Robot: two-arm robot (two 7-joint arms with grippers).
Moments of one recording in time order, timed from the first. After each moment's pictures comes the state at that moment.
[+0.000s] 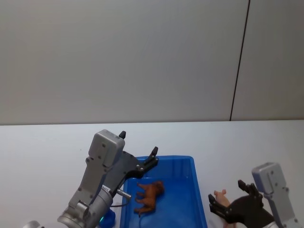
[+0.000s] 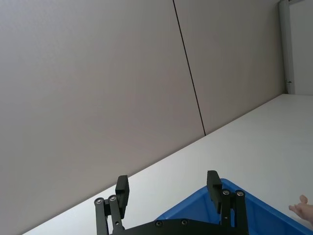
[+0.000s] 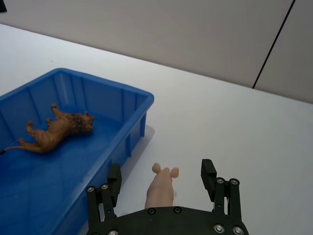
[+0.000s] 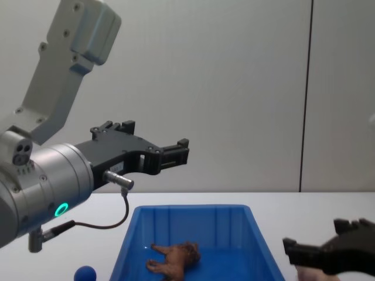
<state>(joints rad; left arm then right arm) -0.24 0.38 0.45 -1.63 -0.20 0.01 -0.01 0.02 0.25 -0.29 -1.64 0.11 0.23 0.13</state>
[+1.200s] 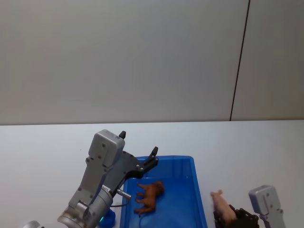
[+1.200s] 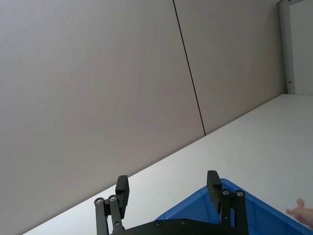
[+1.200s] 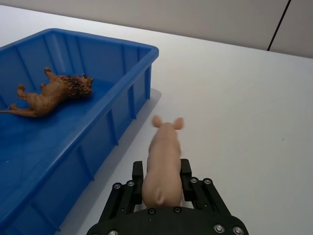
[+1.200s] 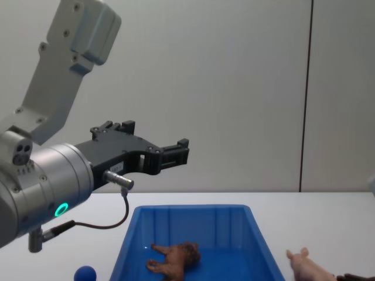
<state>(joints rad) -0.24 0.38 0.45 -1.63 -0.20 0.01 -0.01 0.01 0.23 -0.30 -1.51 0.14 0.15 0.13</state>
